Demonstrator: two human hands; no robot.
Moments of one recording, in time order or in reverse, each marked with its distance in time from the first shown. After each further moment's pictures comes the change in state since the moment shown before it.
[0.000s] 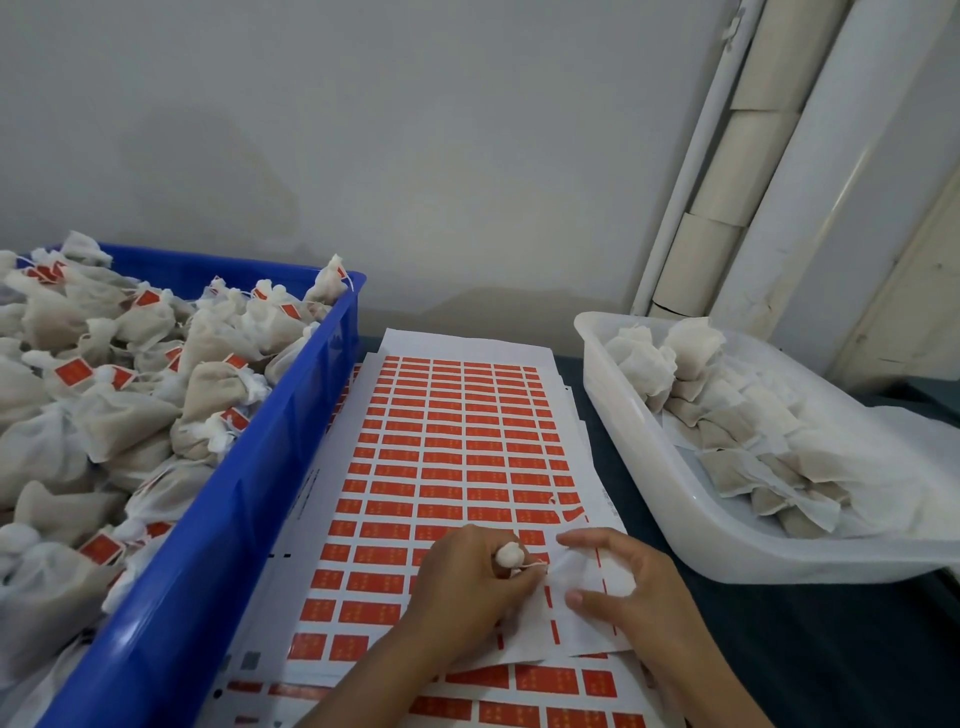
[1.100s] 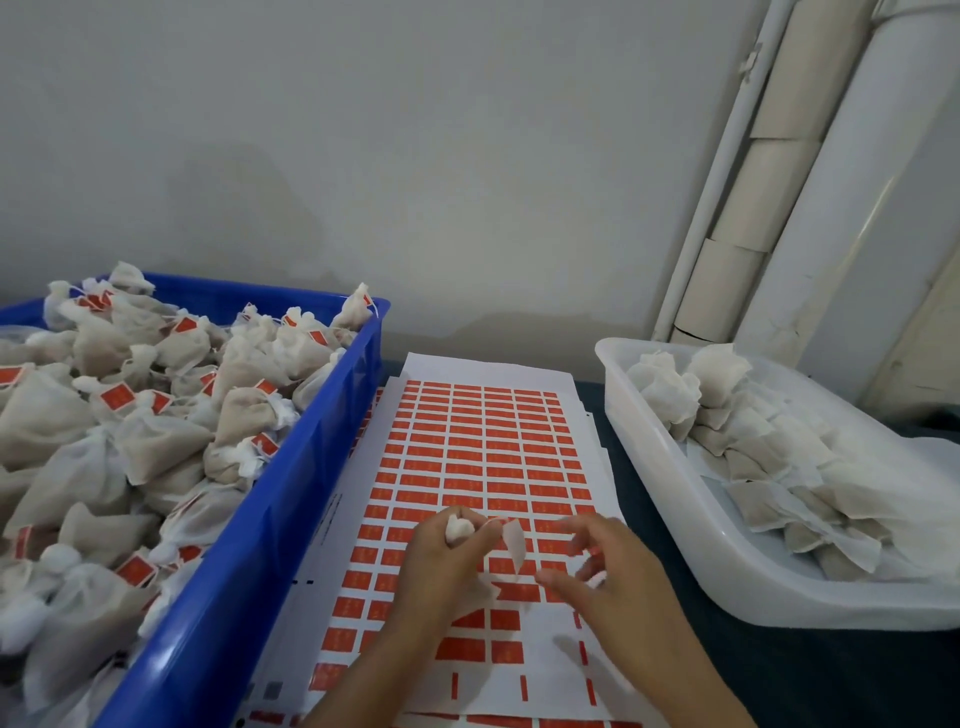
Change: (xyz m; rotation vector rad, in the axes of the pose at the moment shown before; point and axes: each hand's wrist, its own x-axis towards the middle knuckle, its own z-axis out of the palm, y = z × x) left_hand 0.012 0.007 -0.033 -0.296 0.323 -0.245; right_hand 0.007 -0.043 0.028 -0.346 0.042 -0.165
